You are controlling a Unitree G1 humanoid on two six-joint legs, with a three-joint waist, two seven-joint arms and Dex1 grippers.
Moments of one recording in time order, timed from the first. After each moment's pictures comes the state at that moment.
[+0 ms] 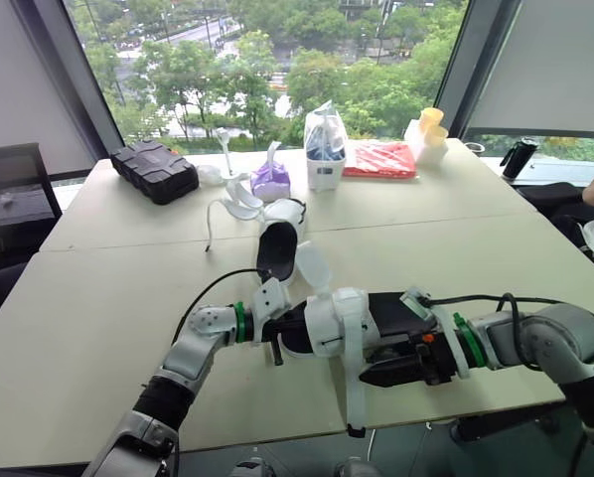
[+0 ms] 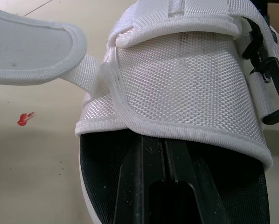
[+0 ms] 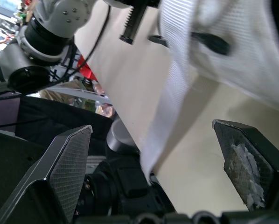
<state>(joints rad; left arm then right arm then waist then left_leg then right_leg) -0.46 0.30 -0.26 0.30 -0.14 0.04 -1.01 -0.41 -0.90 0.14 -0.18 1.01 1.28 0.93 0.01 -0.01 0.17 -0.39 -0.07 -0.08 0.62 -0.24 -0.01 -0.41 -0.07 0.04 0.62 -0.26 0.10</state>
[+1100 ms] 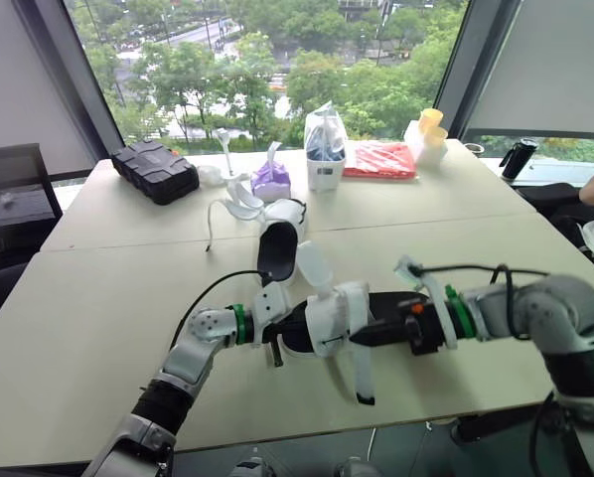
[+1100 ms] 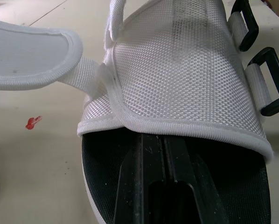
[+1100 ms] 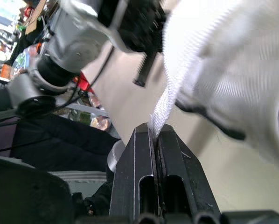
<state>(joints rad) -0.45 0.31 -0.29 0.31 -0.11 -0.04 -0.99 -0.68 -0.80 0.03 -0.11 1.02 1.51 0.88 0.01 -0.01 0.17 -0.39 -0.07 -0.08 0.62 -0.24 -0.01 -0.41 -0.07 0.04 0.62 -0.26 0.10</state>
